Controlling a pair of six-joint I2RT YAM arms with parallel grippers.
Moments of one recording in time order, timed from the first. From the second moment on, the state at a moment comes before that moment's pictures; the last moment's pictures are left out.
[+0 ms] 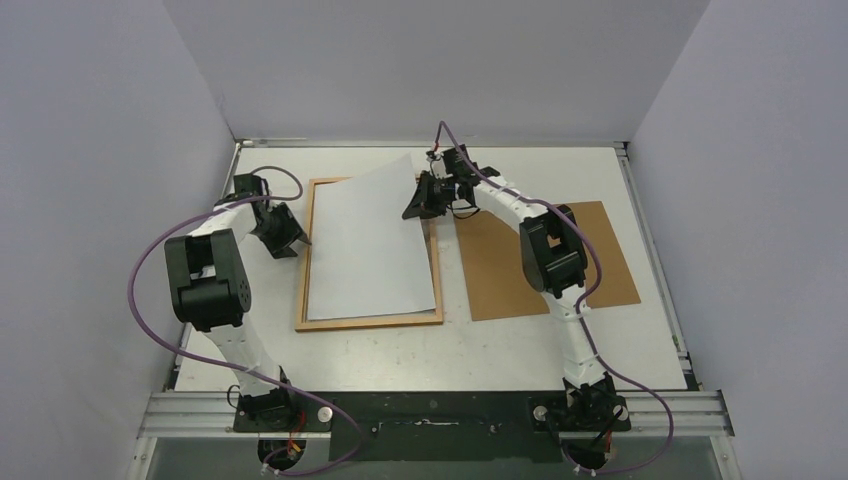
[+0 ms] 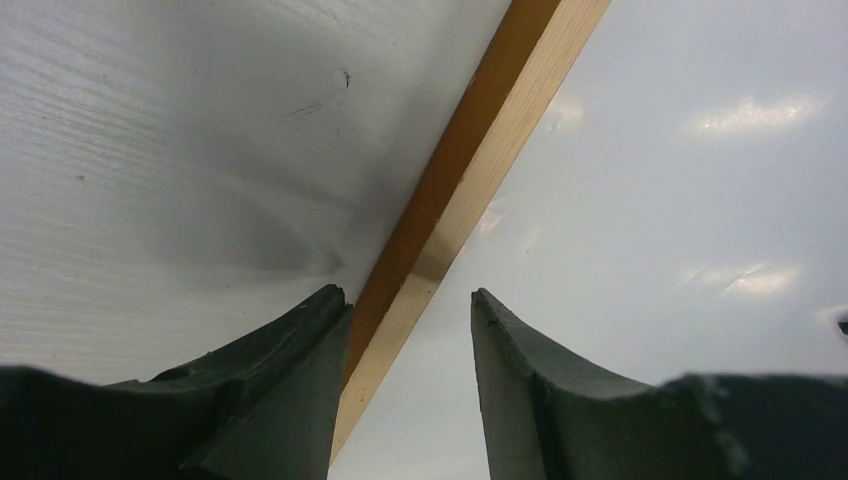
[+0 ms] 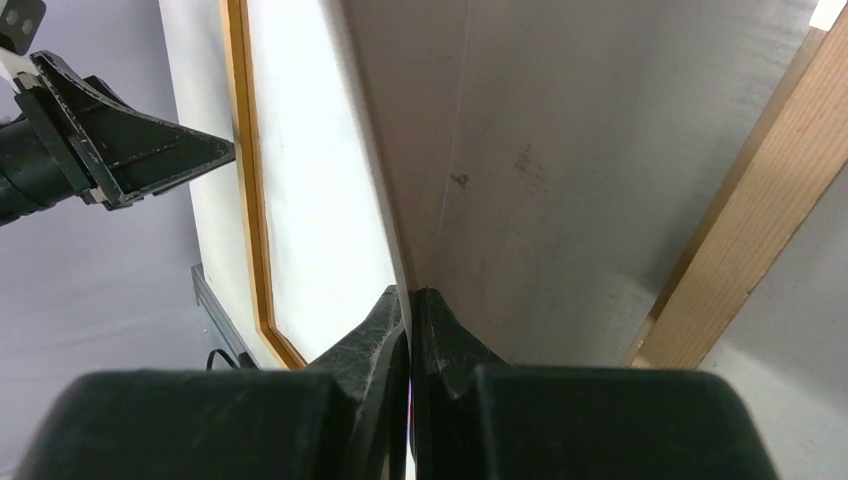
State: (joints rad) left arm 0.17 1.87 1.25 -0.57 0.24 -0.49; right arm 0.47 2.37 1.95 -0.41 -0.63 0.63
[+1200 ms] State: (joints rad) left arm 0.18 1.88 1.25 -0.57 0.27 -0.50; right arm 0.47 2.37 1.80 -0.26 -0.59 0.80
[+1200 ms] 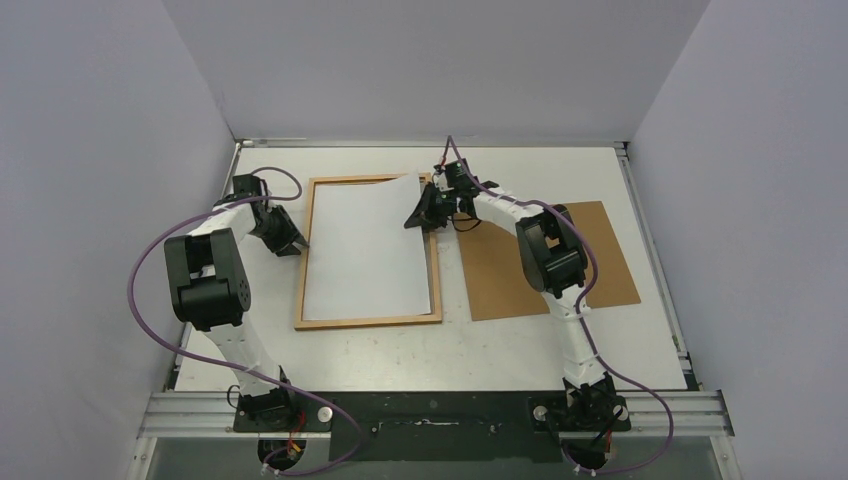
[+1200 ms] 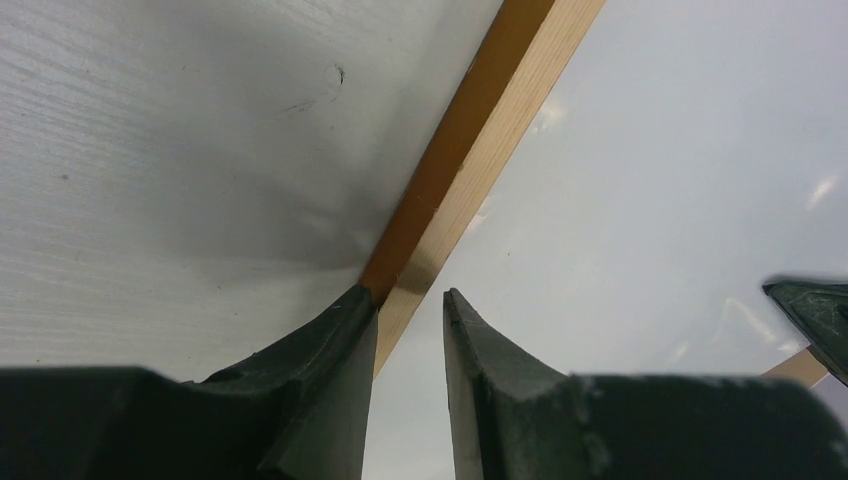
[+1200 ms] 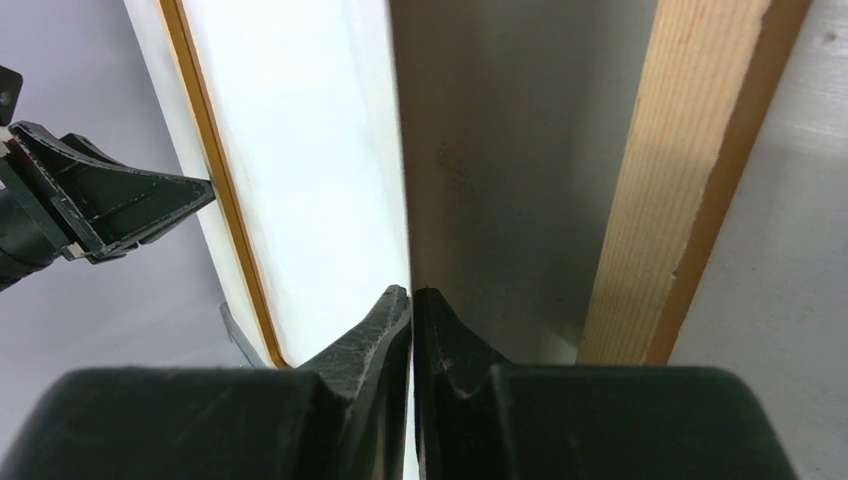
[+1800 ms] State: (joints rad) left arm 0.18 1.88 1.28 -0.60 0.27 -0.50; right arm 0.48 2.36 1.80 -0.29 -0.52 0.75
